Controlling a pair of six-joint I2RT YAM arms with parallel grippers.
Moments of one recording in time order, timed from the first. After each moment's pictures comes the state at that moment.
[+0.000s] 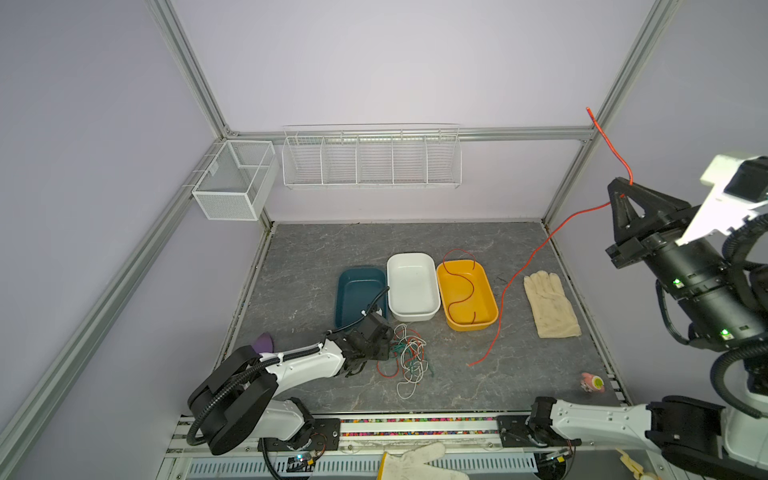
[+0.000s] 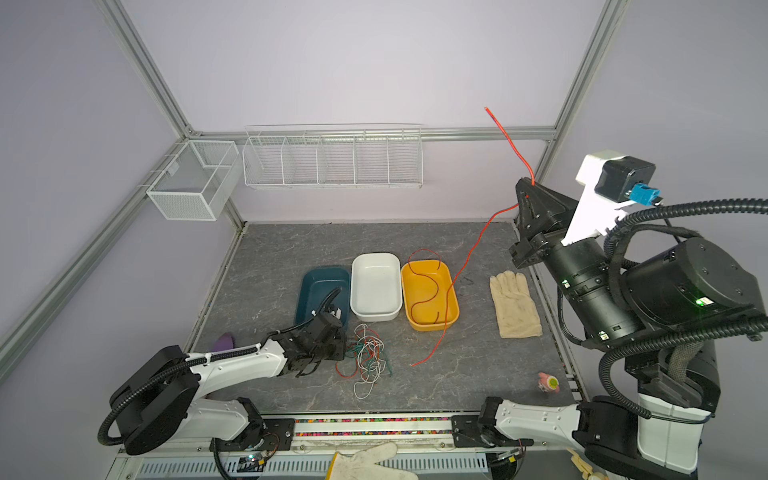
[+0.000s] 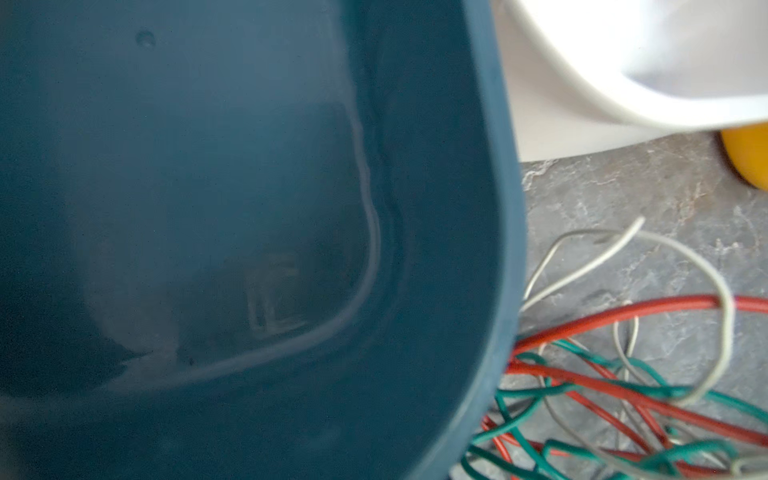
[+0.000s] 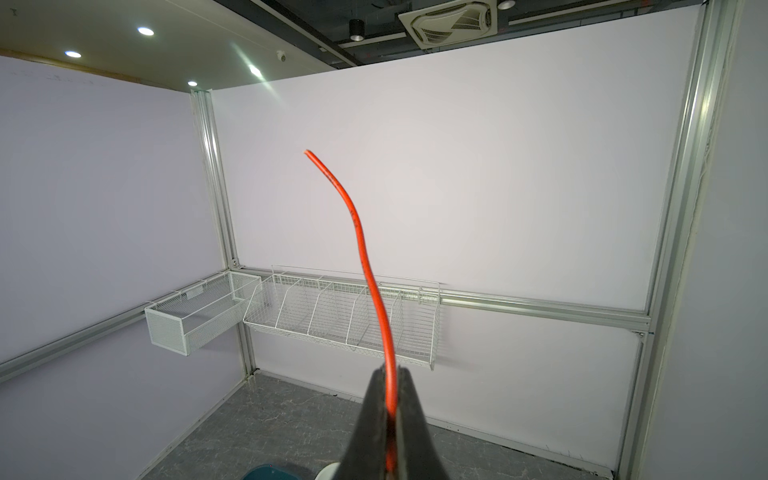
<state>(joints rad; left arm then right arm) -0.86 1.36 0.54 -0.16 -0.13 -0.64 1.06 1.07 2.13 -0.76 0.68 -0.14</state>
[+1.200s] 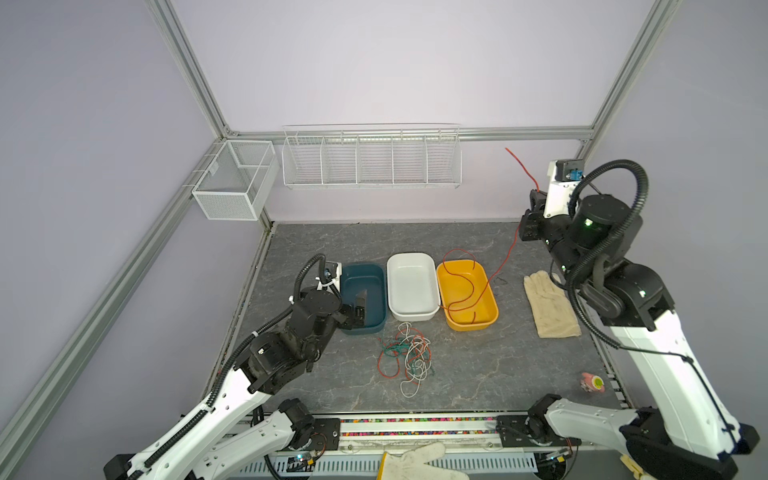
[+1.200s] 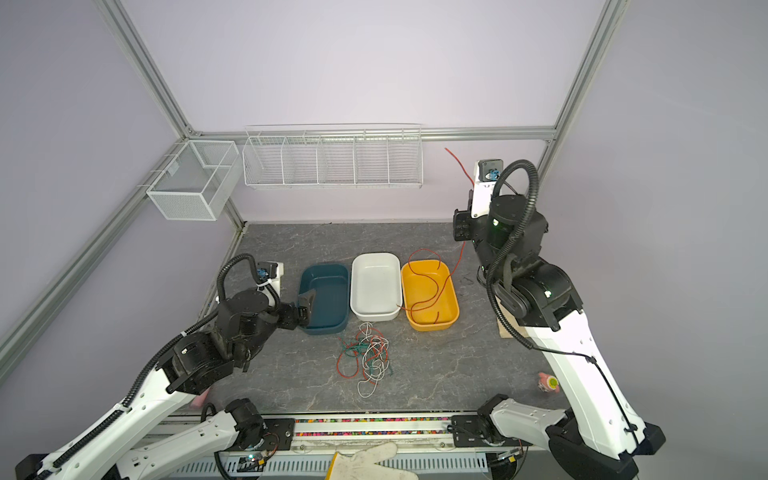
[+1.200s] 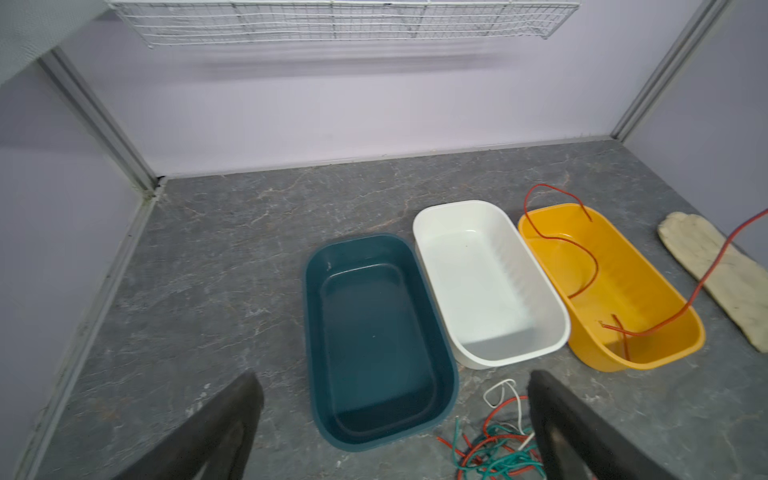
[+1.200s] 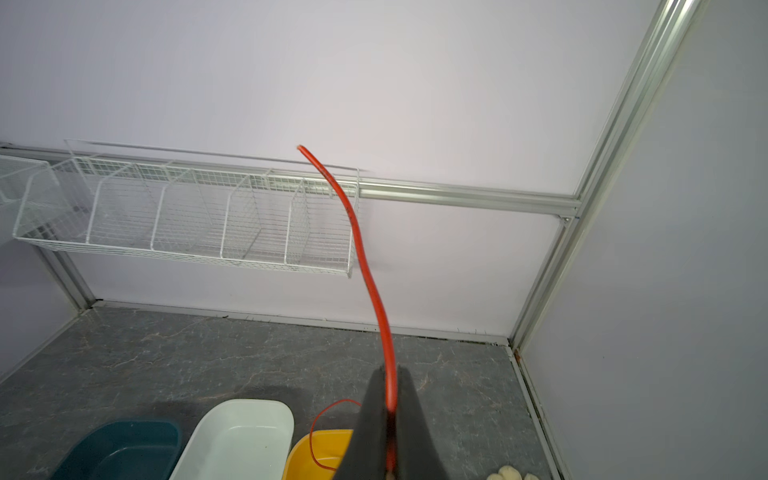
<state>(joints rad) -0.84 0.77 0.93 -0.63 -0.54 -0.27 0.53 1.20 1.71 -0.63 0.50 0.01</state>
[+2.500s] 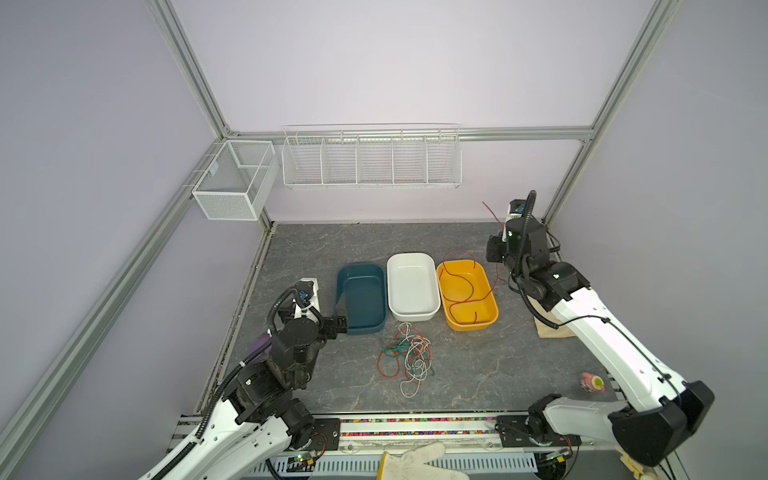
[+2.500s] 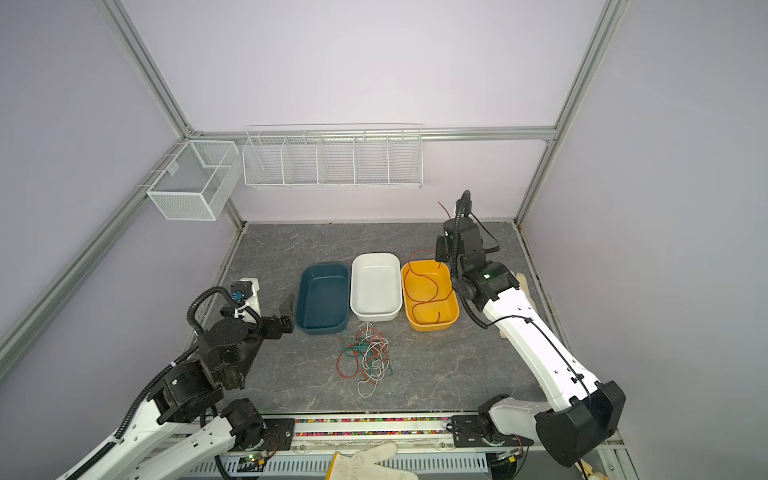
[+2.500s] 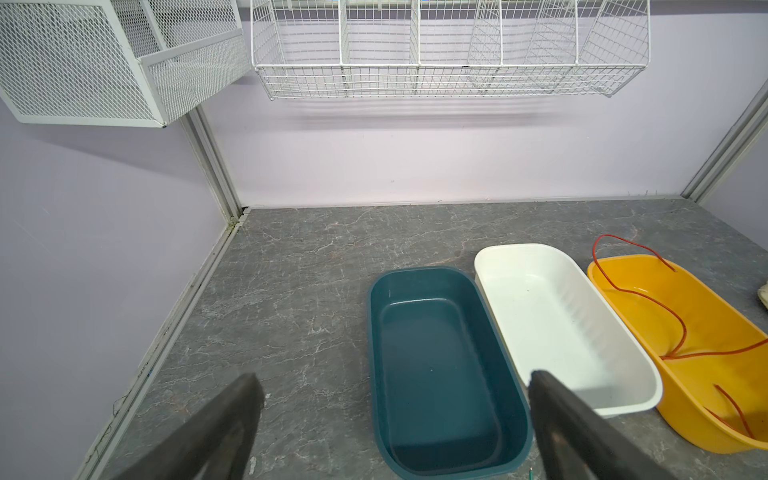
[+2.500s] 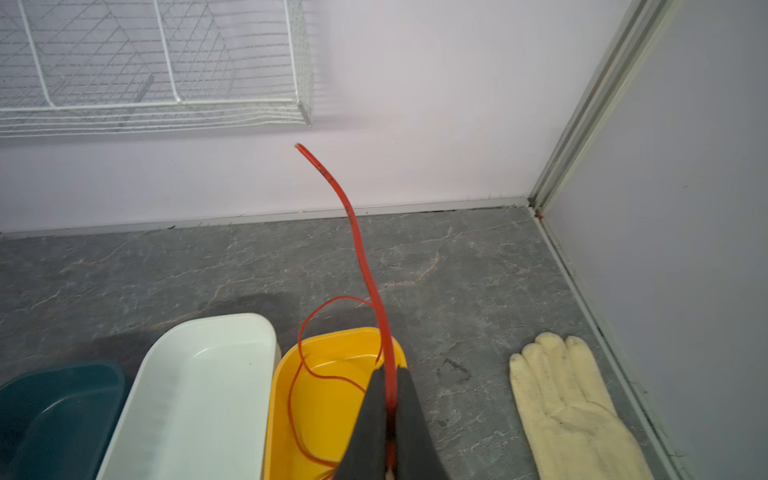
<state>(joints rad) -0.83 0.55 0.72 -0.48 -0.68 -0.22 0.48 1.28 1.31 -0.52 0.46 0.26</state>
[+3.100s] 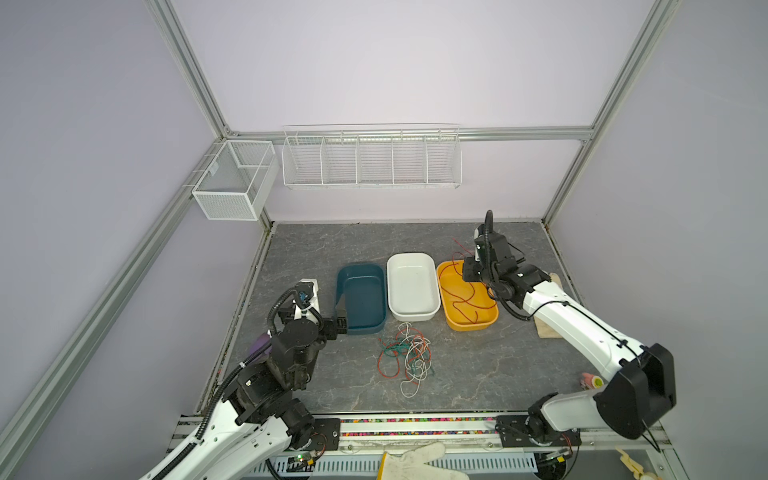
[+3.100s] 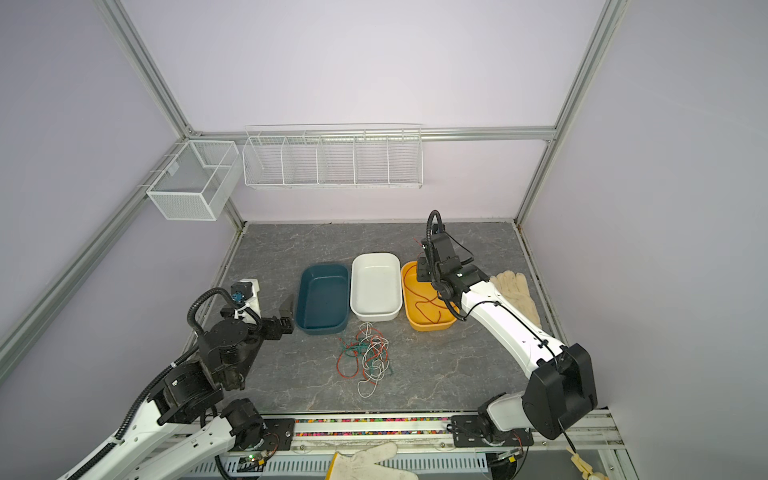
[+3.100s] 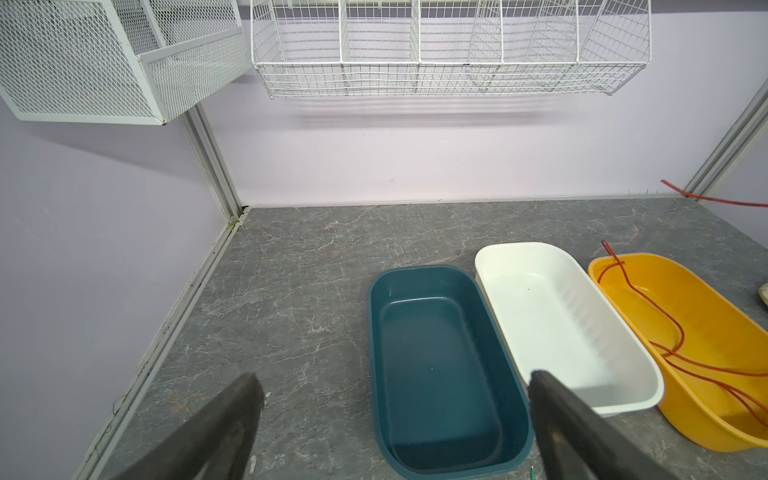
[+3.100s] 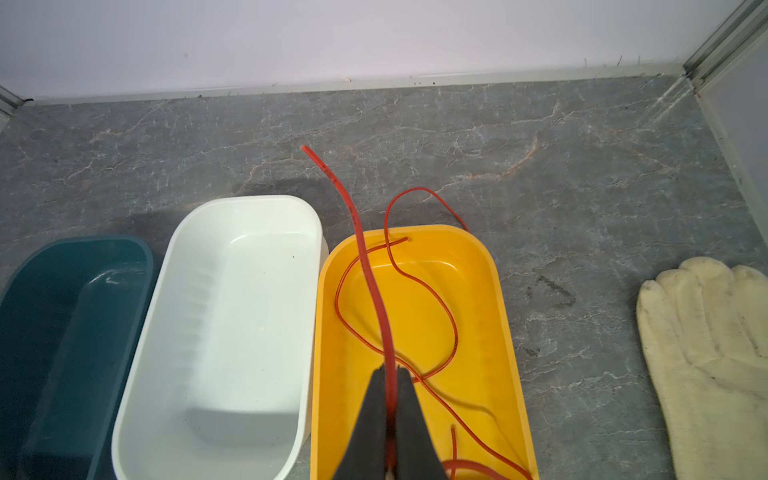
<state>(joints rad) -0.83 0.54 0.71 -0.48 -0.68 -0.22 0.50 1.43 1.19 -0.51 0.26 0.38</state>
